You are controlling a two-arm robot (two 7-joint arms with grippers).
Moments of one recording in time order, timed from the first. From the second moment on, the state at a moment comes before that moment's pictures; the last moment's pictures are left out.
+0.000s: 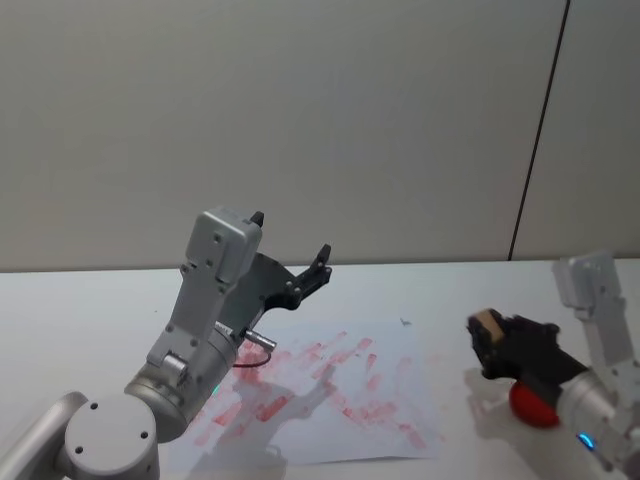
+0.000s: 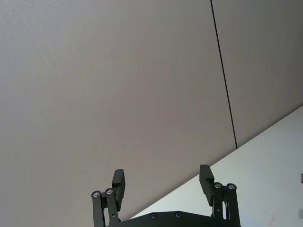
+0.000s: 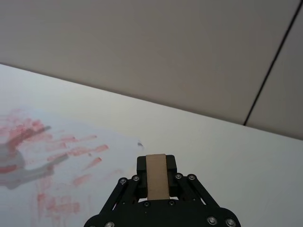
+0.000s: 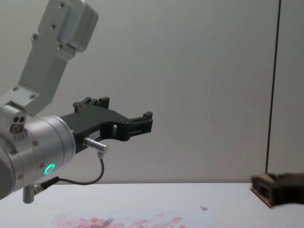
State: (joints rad) left arm -0.24 0.38 0.45 -1.63 -0.20 0.01 -0.01; right arm 0.08 0.27 -0.25 -1.63 0.19 0.28 0.19
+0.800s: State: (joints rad) left arm -0.24 0.38 0.45 -1.63 -0.20 0.01 -0.01; right arm 0.25 0.12 -0.36 -1.41 0.12 0.35 0.41
